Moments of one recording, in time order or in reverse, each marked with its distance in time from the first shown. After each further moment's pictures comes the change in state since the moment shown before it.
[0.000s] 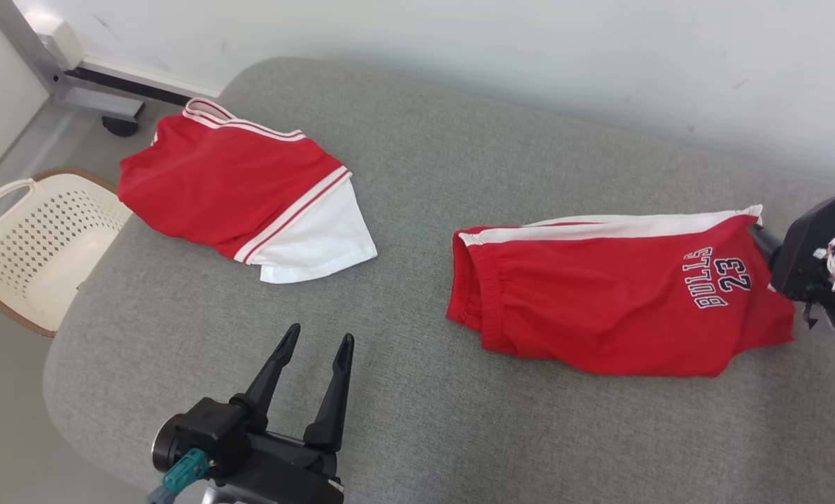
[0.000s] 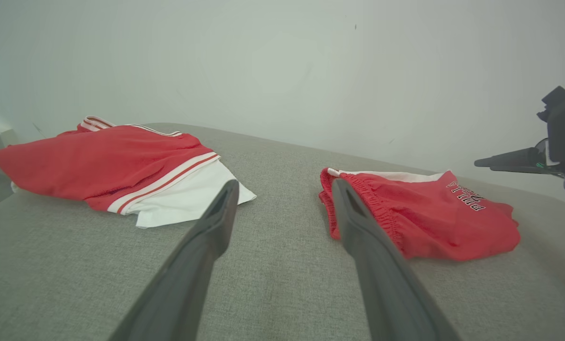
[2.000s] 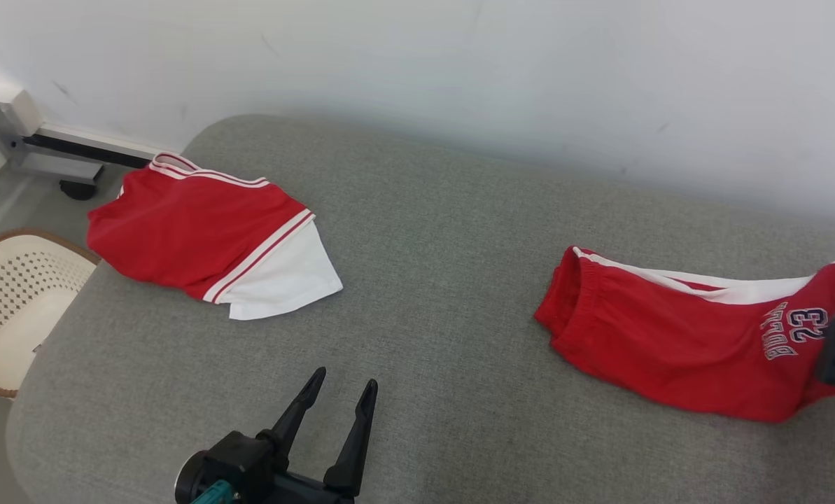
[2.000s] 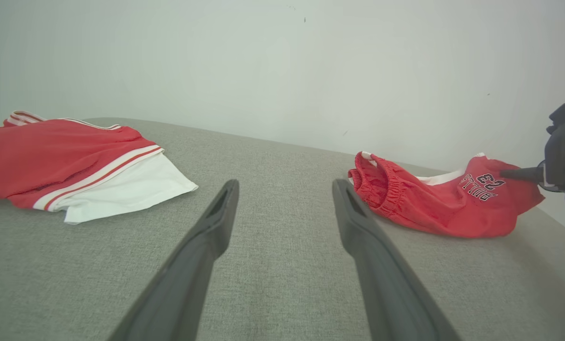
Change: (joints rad) left arm 0.077 -0.017 -0.028 0.000 0.022 -0.027 0.034; right arm 0.116 -0.002 -0.524 0.227 -0.655 0.000 -0.216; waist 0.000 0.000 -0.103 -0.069
